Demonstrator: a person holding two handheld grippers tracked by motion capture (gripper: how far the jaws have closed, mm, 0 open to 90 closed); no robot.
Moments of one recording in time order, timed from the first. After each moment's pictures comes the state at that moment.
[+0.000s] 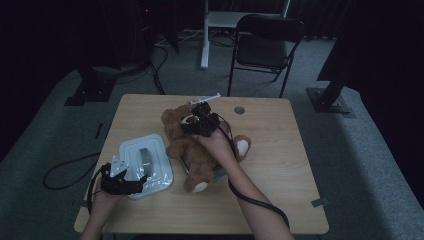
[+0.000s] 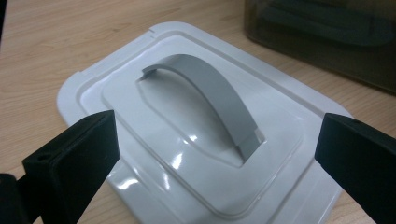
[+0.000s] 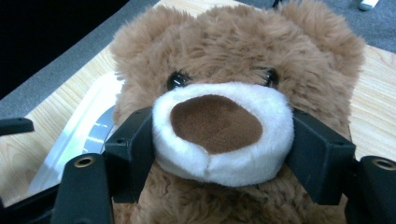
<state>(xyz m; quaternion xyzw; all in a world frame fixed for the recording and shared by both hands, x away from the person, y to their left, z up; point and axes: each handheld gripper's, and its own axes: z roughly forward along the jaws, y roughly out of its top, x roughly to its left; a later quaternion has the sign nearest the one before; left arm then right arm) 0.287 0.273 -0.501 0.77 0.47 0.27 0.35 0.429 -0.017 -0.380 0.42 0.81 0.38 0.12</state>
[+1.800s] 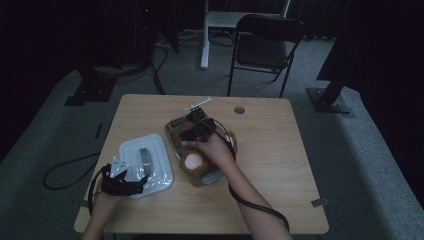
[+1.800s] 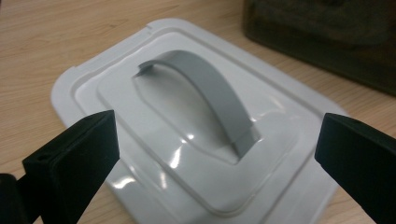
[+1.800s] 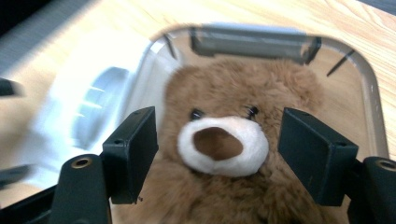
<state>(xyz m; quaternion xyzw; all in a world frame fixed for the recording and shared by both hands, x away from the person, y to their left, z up) 0.286 0.265 -0.499 0.77 0.46 0.25 0.36 0.421 -0.011 -0.383 0.41 0.84 0.34 0.10</state>
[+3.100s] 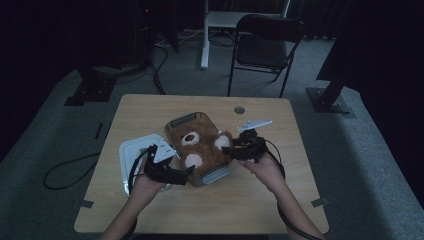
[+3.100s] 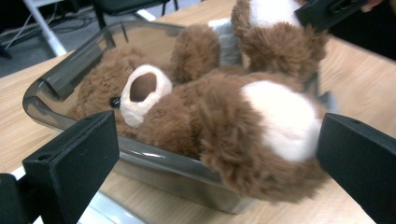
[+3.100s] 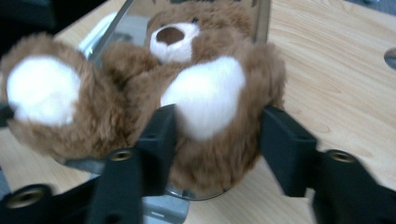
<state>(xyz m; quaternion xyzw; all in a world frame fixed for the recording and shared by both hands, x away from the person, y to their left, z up) 0.299 0.135 -0.418 0.81 0.35 0.22 0.42 0.356 -0.143 -0.394 0.37 0.84 0.39 0.11</state>
